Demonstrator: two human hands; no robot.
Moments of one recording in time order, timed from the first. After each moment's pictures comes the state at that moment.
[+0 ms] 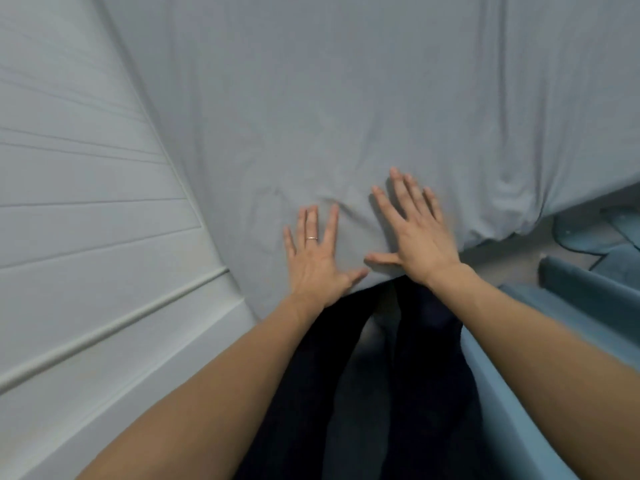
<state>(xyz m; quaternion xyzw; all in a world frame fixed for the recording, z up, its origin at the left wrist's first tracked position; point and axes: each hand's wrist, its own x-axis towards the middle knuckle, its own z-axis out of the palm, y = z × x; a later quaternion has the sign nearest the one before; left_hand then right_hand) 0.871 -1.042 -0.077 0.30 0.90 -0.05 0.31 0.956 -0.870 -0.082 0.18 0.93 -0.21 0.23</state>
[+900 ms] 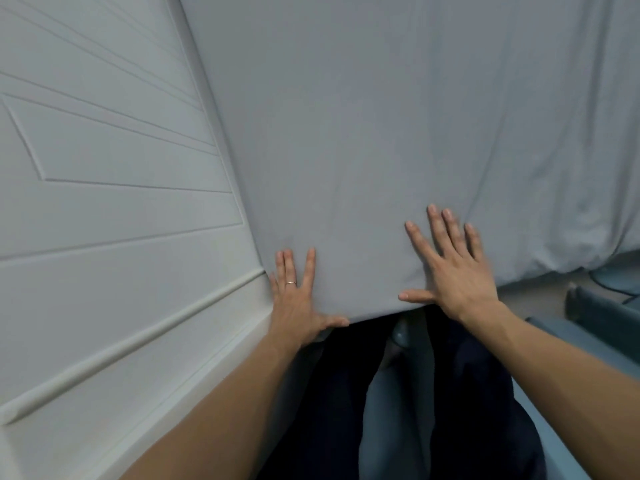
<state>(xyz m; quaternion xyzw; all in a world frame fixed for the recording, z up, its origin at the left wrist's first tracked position) 0.846 -1.180 -0.097 0.22 0.91 0.00 0.37 0.958 -0.913 -0.117 0.17 0.94 -0.13 0.26</state>
